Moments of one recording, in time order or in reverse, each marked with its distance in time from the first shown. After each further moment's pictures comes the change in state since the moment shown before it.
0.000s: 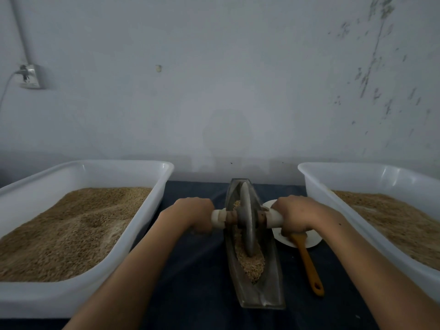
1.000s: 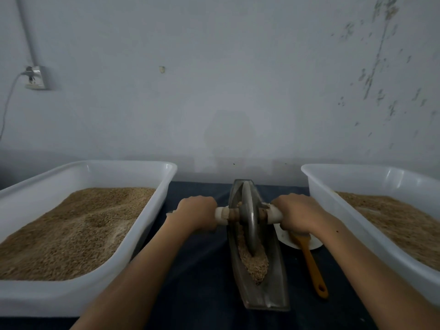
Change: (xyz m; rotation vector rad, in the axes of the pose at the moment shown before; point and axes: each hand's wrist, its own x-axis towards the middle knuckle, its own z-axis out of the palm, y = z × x) left_hand 0.003 0.001 0.007 0.024 0.178 -0.026; right_hand 0.002 -0.002 0.008 -0.030 0.214 -0.010
